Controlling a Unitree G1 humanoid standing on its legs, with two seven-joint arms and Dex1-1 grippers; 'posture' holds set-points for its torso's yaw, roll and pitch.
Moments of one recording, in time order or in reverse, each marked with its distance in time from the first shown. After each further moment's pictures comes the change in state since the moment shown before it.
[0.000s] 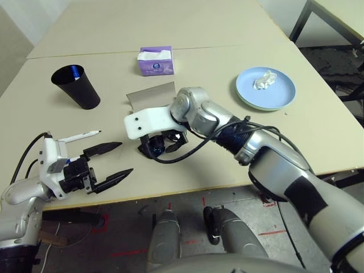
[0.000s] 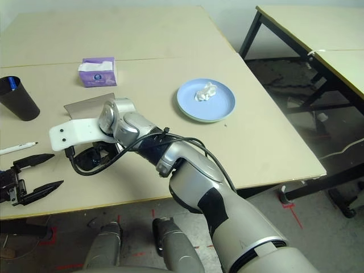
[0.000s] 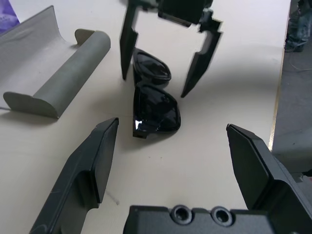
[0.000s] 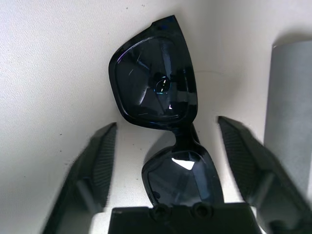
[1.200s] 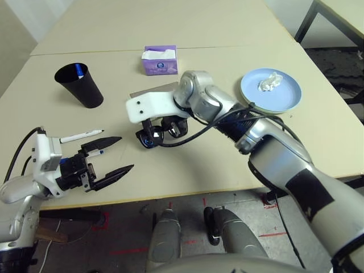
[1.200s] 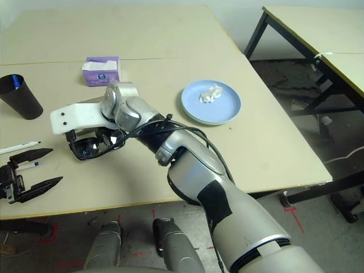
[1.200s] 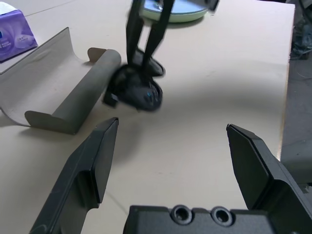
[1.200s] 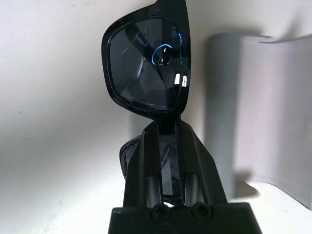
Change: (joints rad) left arm 0.007 0.001 0.038 -0.061 -0.031 0.032 0.029; right arm -0.187 -0.022 -0.120 0.112 -0.011 -0.044 0.064
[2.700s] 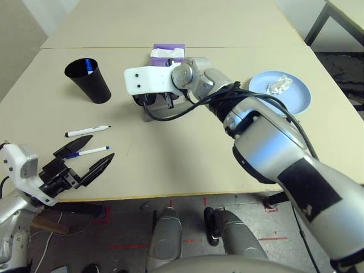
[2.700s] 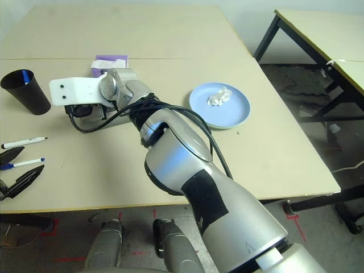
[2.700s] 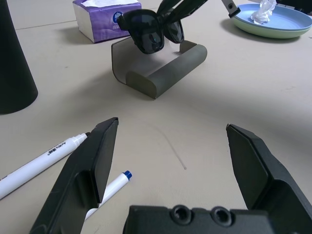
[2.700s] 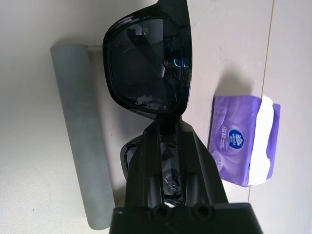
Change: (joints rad) left arm 0.118 -0.096 0.141 -0.058 -0.026 0.043 0.249; right arm -0.158 0.135 -0.107 0.589 -0.098 -0.359 -0.587
